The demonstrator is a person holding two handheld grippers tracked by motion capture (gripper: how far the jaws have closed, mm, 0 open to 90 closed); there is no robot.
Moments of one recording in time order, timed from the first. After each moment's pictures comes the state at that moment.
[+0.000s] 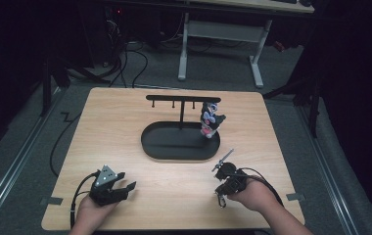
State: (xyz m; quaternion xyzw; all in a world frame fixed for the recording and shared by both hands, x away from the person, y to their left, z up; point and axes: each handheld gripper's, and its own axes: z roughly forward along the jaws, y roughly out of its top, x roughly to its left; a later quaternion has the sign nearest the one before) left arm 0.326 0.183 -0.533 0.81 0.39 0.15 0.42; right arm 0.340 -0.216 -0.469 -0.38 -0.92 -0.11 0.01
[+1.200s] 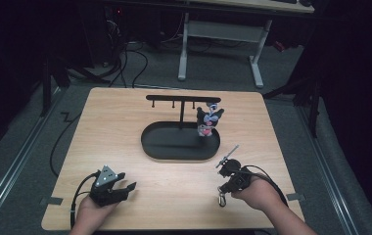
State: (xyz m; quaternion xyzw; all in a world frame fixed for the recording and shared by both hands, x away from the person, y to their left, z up) left arm 0.325 0.182 -0.532 0.81 0.39 0.14 0.42; right arm 0.341 -0.224 -0.449 -0.40 -0.91 -0.10 0.02
